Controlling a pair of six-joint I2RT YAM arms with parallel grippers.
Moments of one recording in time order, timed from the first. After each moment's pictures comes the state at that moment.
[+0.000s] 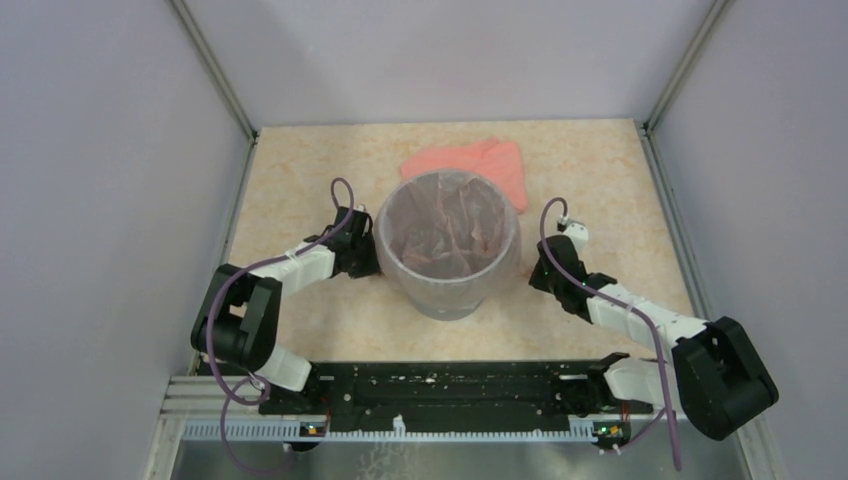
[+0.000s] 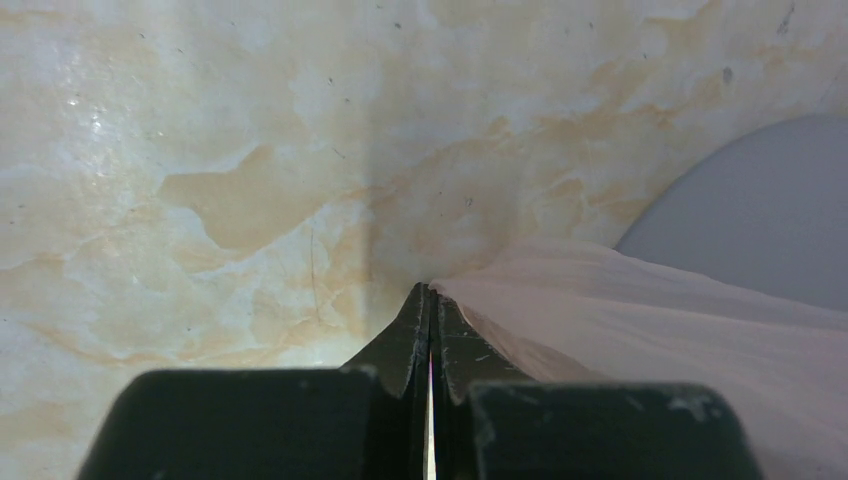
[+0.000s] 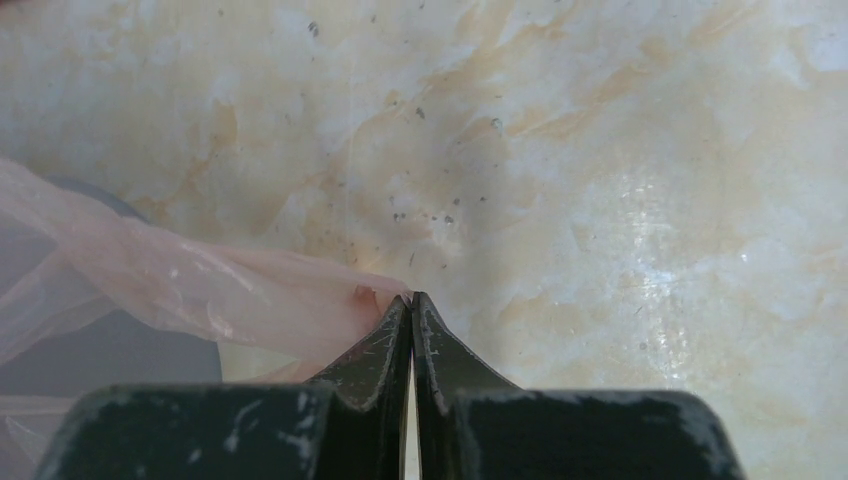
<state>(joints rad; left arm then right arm) -0.34 1.52 0.76 -0.25 0.04 -0.54 0.49 1.16 0.47 -0.11 0.32 0.66</state>
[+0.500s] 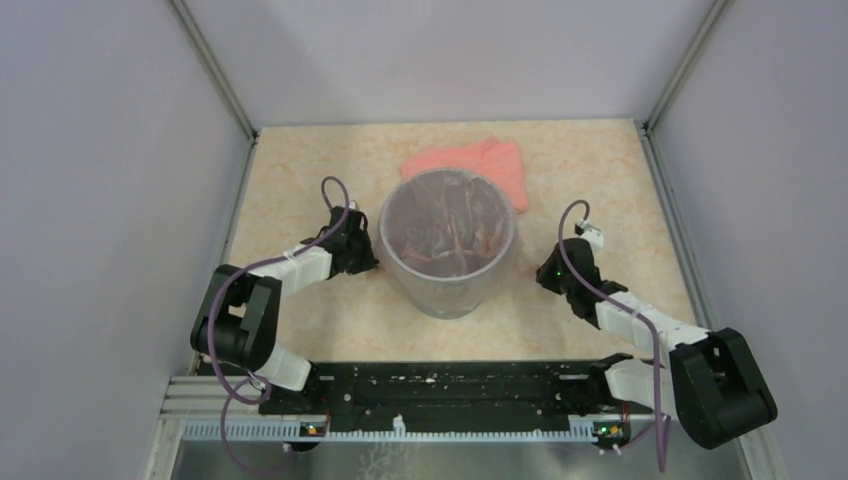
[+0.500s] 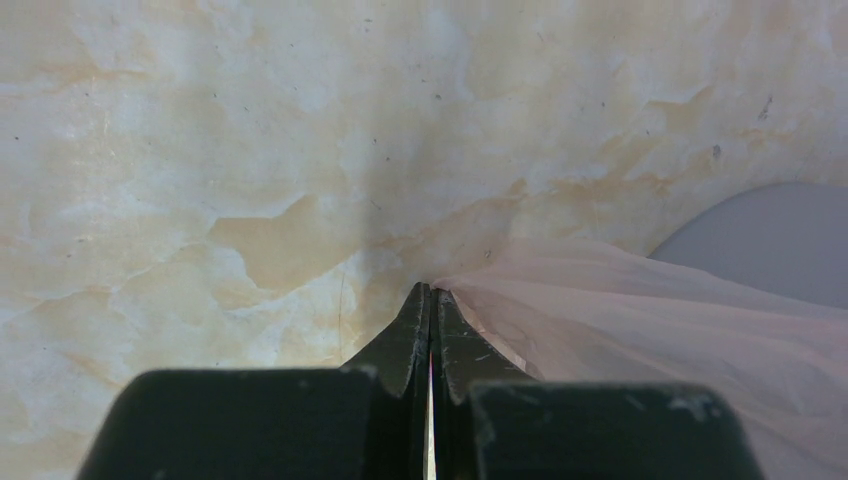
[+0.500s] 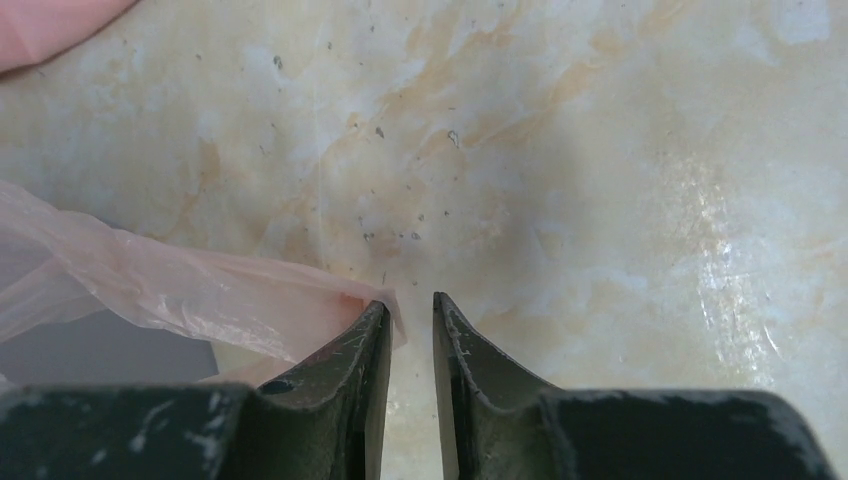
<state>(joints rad) -0.31 1.52 0.73 -0.16 0.00 -0.58 0.38 1.12 0.37 0.00 0.25 0.72</state>
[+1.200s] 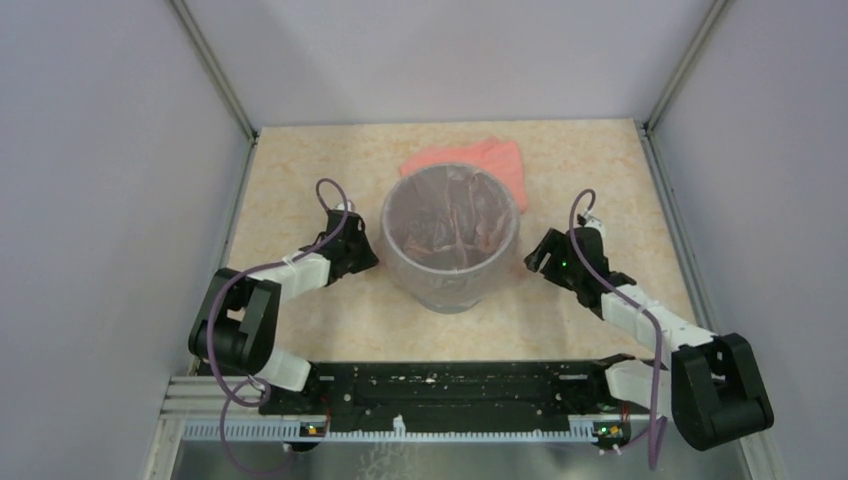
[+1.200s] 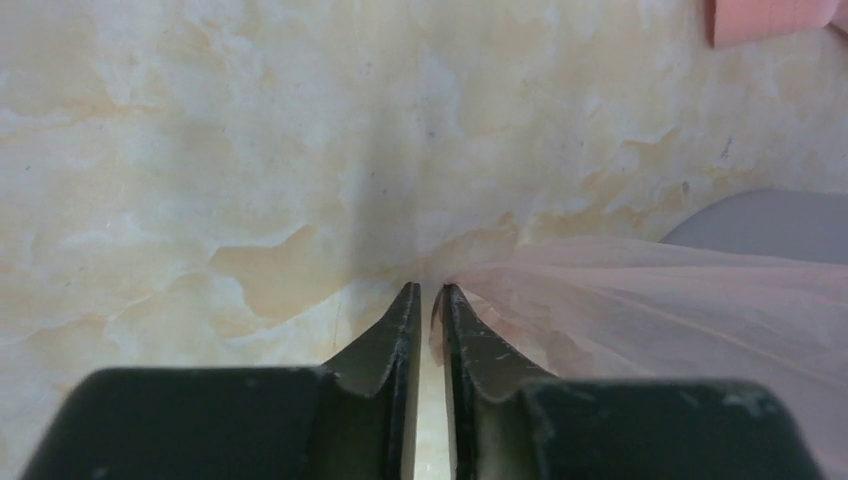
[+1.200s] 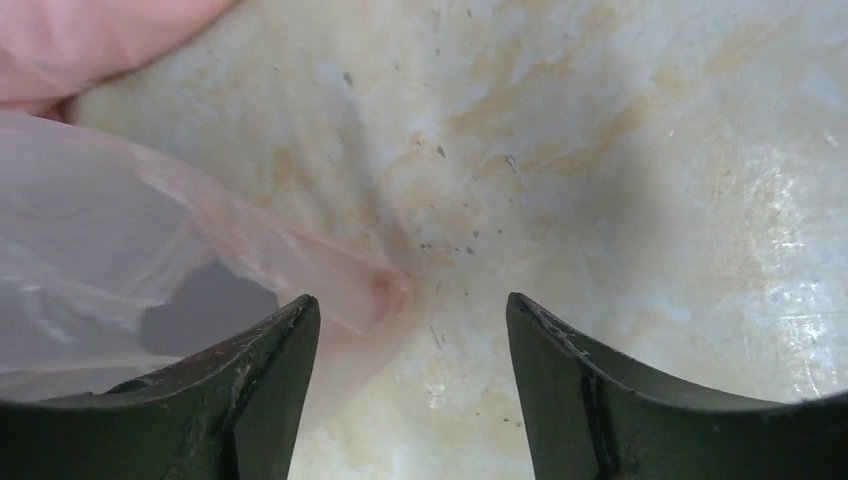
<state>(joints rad) -0.30 1.50 0.67 0.00 -0.01 -0.61 0.28 1.13 0.44 -0.03 0.04 0.70</state>
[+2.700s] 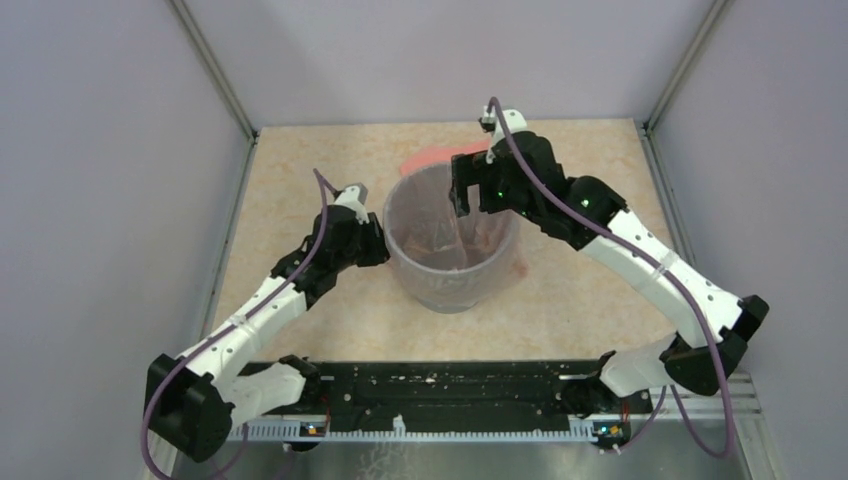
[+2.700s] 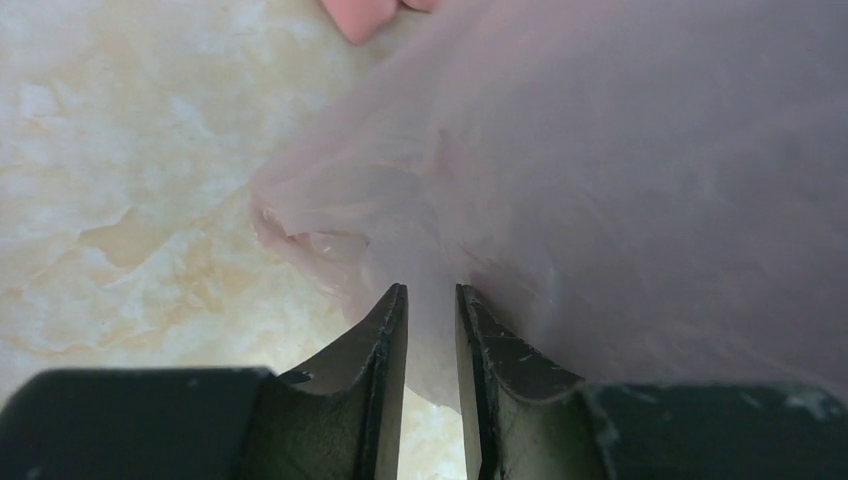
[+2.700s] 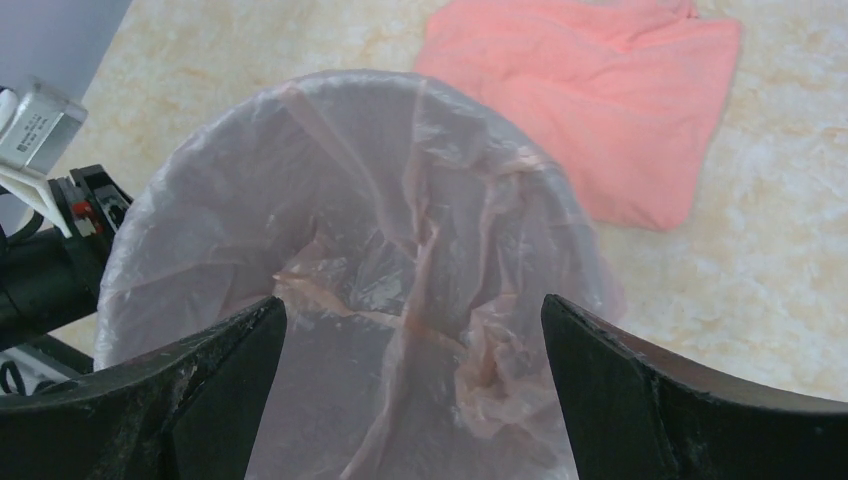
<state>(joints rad) -0.45 1.06 0.76 -0.27 0.06 -0.55 0.82 1.35 1.60 -0.75 0.30 0.35</state>
